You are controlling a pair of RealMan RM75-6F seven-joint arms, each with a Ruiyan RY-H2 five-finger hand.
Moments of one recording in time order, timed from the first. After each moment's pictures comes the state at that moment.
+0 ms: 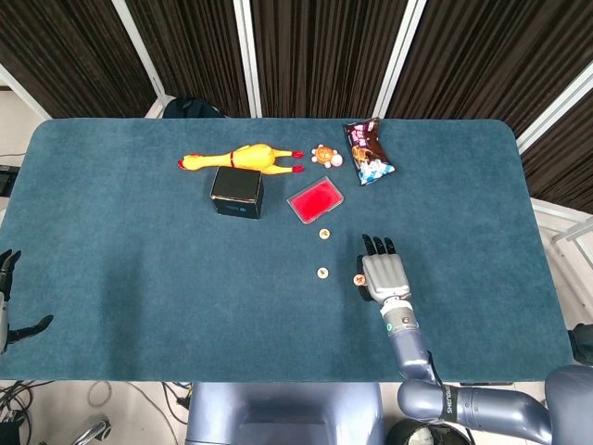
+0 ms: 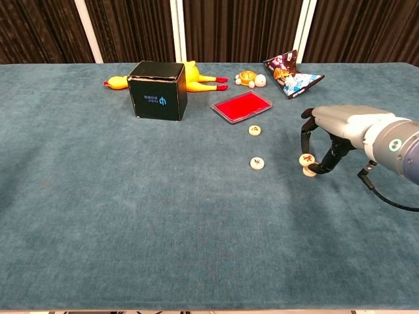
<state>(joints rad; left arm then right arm) -0.07 -1.13 -0.10 -1.70 1.30 1.47 0.13 0.73 -1.63 0.22 -1.64 -0.63 1.18 -0.81</state>
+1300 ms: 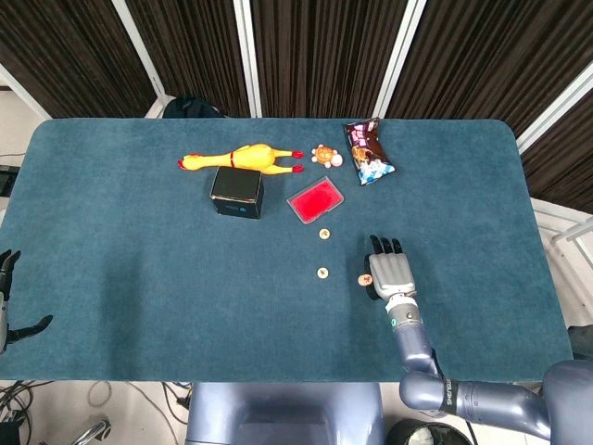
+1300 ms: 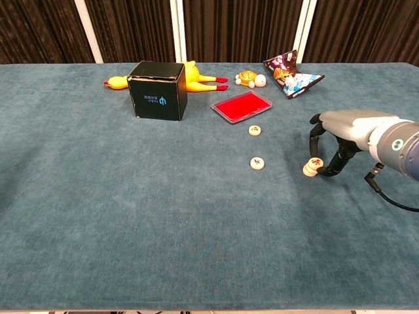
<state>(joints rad) -0.07 -1.13 -0.10 -1.70 1.30 1.46 0.13 0.76 -1.62 0.20 -1.60 -0.56 1.16 -0.80</state>
